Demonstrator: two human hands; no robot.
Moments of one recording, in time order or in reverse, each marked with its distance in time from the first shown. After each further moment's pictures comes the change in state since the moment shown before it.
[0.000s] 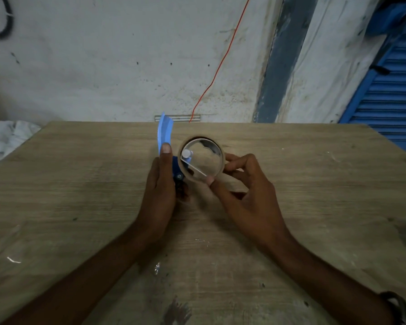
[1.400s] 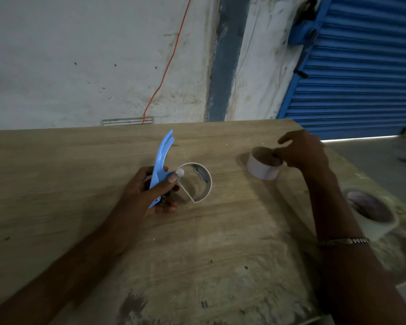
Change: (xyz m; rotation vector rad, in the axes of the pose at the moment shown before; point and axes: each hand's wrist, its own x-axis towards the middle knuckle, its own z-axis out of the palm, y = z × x) left_hand -0.024 0.005 0.021 -0.182 -0.382 -0.183; right_hand 0.070 0.025 -0.218 -0.935 0.295 0.404
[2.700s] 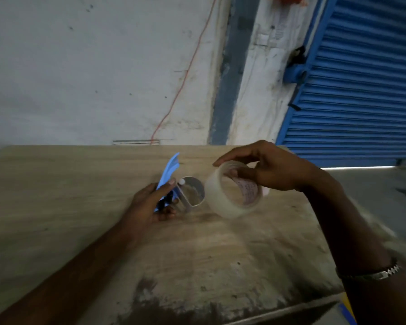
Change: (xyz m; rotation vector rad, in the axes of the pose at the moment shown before) left_hand -0.016 0.006 -0.006 -0.087 0.037 -0.041; right_hand -0.105 -0.099 -0.087 0.212 -0.503 -0.827
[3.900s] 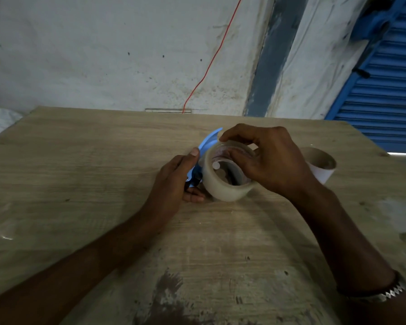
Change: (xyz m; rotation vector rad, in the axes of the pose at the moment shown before) left_hand 0.022 -0.012 -0.006 0.155 0.117 0.036; right_hand 0.067 0.035 0.106 -0.086 0.373 -0.101
